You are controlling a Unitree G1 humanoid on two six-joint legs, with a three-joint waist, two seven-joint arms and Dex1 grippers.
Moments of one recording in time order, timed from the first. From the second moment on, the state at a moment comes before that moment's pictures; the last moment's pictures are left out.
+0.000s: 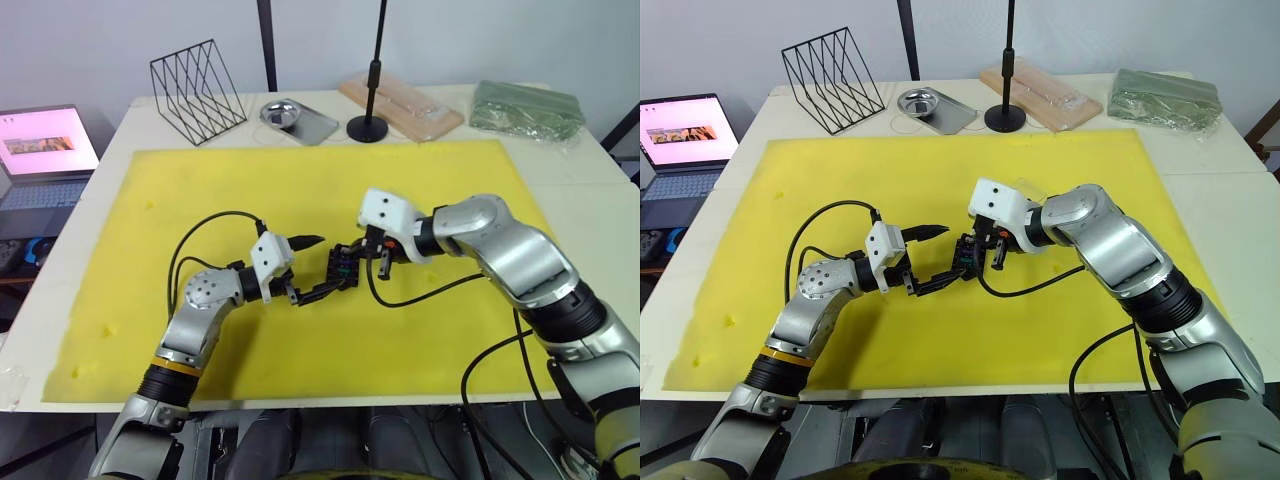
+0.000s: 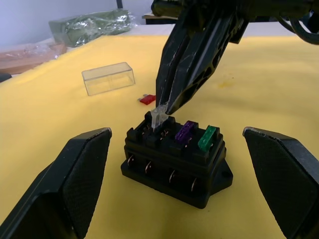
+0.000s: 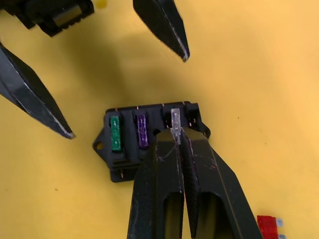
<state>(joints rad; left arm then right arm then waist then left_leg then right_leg) -0.35 0.33 -0.18 0.07 -0.25 -0.01 -0.93 -0.80 -0.73 0.45 -0.25 0.20 0.91 0.95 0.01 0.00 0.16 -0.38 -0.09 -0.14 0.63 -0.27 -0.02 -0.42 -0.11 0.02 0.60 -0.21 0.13</state>
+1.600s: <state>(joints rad) -0.35 0.32 -0.18 0.10 -0.23 -0.03 -0.93 -0.87 -0.69 0.50 -0.11 0.09 0.84 1.09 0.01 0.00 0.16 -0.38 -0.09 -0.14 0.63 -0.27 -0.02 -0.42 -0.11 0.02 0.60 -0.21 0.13</state>
